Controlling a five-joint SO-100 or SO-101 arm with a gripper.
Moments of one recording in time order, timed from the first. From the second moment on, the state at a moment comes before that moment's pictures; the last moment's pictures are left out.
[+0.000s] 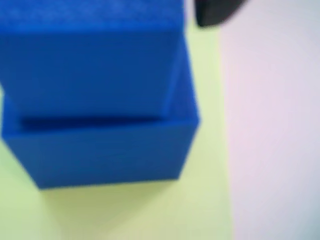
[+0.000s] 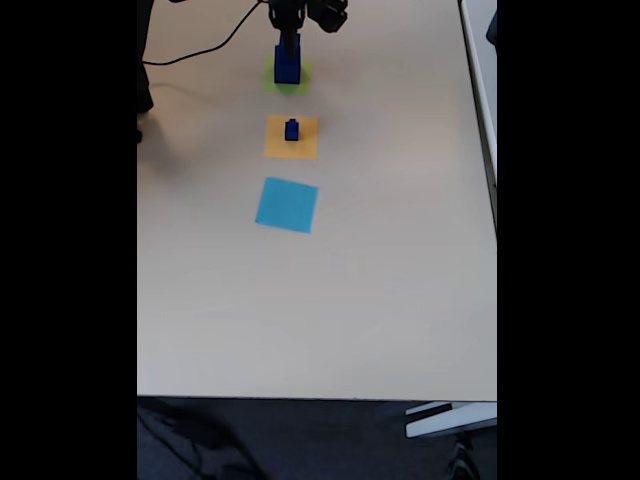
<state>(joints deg) -22.6 67.2 61.7 79.6 115.9</state>
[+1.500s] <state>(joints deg) 0.3 78.8 86.8 58.1 87.1</state>
